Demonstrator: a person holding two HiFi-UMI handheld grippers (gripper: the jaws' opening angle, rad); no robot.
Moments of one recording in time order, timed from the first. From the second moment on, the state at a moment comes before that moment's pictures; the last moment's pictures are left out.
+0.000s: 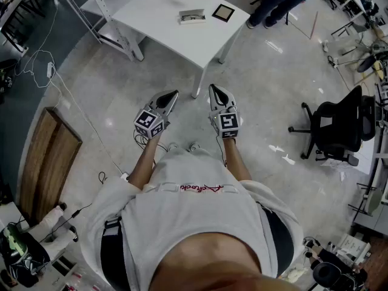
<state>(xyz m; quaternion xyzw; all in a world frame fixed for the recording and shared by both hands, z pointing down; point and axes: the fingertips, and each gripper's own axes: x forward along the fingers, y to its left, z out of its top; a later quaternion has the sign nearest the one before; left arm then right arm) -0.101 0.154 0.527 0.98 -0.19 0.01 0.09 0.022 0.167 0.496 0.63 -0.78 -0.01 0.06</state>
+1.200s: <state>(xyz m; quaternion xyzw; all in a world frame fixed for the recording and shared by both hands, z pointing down) -0.071 0.159 0.534 0.98 -0.20 0.02 0.09 0.044 0.164 0.509 0.62 -0.79 0.01 0.04</state>
